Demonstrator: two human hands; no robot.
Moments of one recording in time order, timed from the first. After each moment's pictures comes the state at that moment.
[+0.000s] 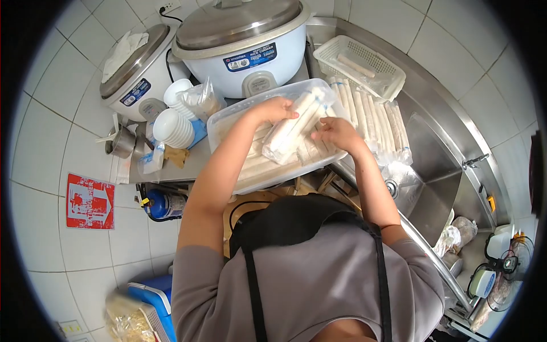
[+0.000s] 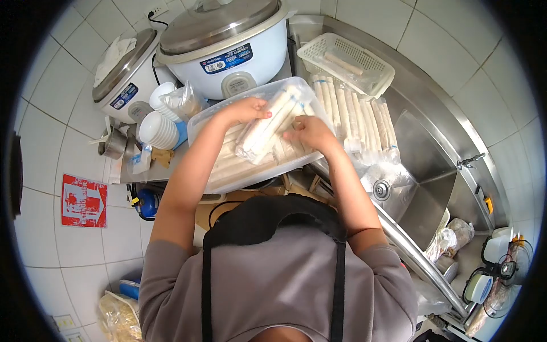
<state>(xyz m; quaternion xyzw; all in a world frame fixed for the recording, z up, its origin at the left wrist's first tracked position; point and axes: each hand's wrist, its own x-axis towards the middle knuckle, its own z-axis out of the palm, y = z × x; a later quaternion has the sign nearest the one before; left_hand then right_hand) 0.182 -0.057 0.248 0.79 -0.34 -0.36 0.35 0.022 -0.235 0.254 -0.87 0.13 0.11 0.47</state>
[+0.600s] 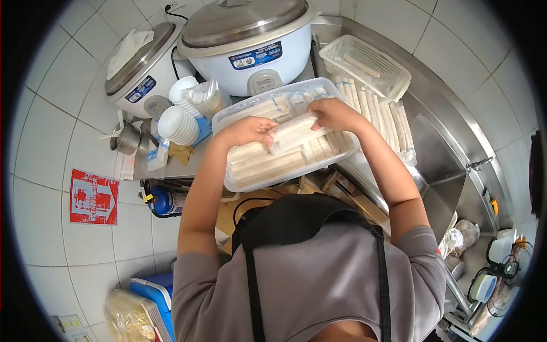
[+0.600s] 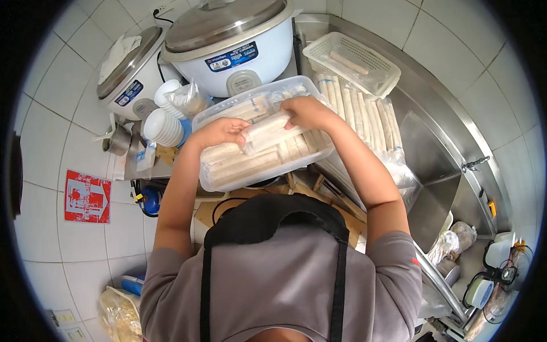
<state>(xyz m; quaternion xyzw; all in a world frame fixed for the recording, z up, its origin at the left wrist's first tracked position) 0.156 0.035 0.252 0.70 -0.37 -0.42 0.44 0.070 -0.242 0.266 -0.94 -0.17 0.01 0.29</state>
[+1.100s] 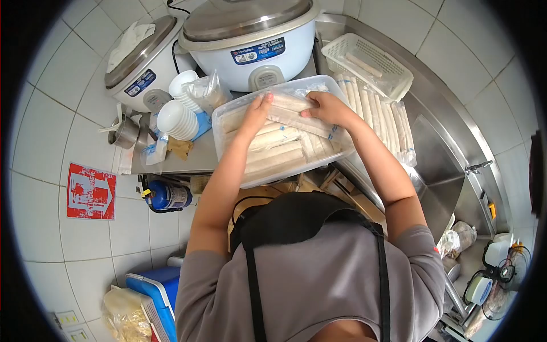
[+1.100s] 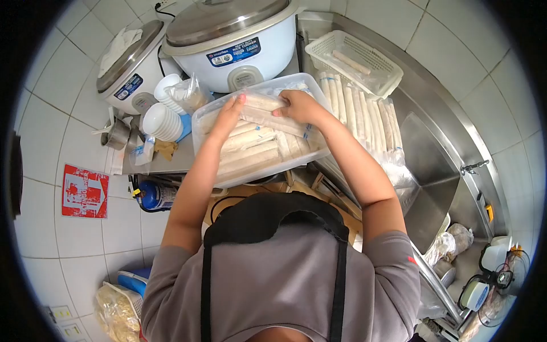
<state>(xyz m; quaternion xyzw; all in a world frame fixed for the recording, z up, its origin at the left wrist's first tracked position) 0.164 -0.002 0.219 0.75 -0.21 -0.16 0.60 0.085 -0.225 0.264 -0.92 -0.06 0.02 0.39</state>
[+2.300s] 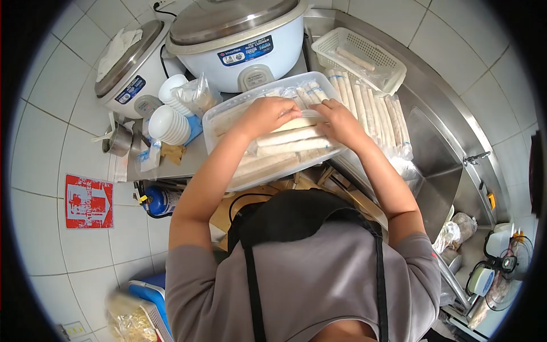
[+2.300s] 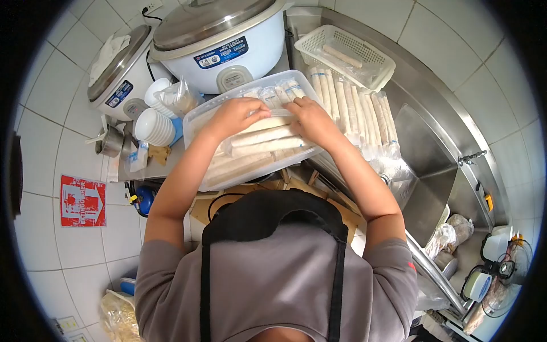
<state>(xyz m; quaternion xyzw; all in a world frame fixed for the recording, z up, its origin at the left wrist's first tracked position) 0.125 -0.036 0.285 0.80 -0.53 0.02 0.28 0.024 -0.244 0.254 -0.94 -0.15 -0.16 0.25</state>
